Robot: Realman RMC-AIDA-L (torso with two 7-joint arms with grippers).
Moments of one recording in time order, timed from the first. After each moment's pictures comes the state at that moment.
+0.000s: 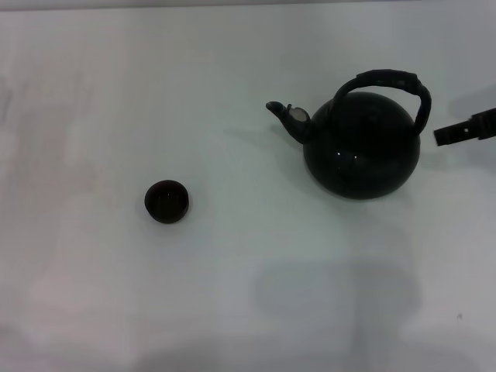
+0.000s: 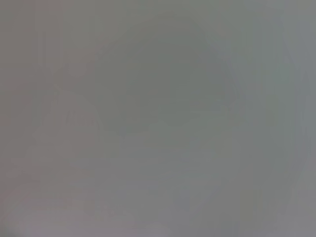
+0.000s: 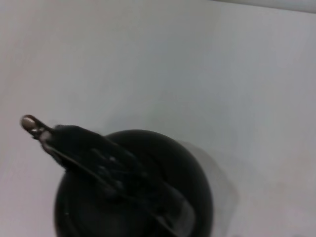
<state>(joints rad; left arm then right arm) -0.39 -2.07 0.36 0.24 -2.03 -1.08 2.28 0.35 2.02 -1.19 -1.49 -2.48 -1.52 2.68</state>
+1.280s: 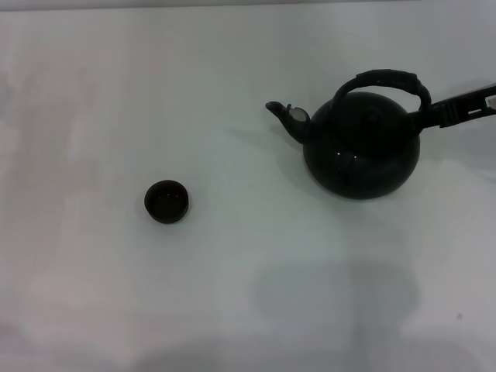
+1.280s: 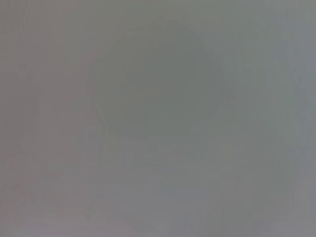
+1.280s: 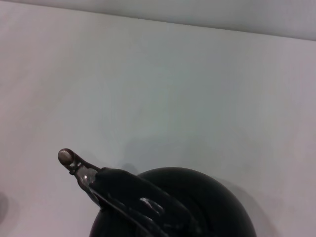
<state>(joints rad) -0.40 -2.06 0.36 0.26 -2.03 -1.08 2.28 0.36 2.02 -1.27 -1.43 -2.38 -1.37 2.67</state>
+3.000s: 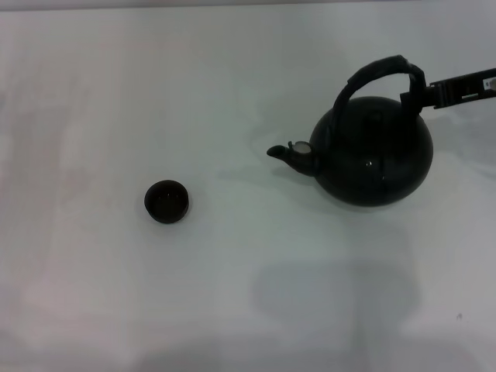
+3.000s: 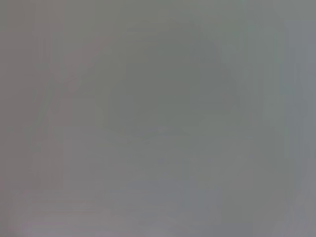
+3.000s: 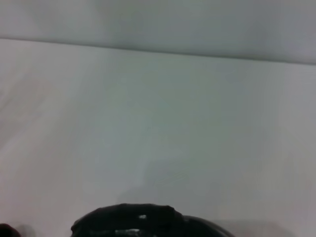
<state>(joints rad) -0.37 -2.07 0.36 0.27 -2.02 -1.09 2.24 0.36 2.01 -1.24 -1.43 -2.30 -1.37 2.68</state>
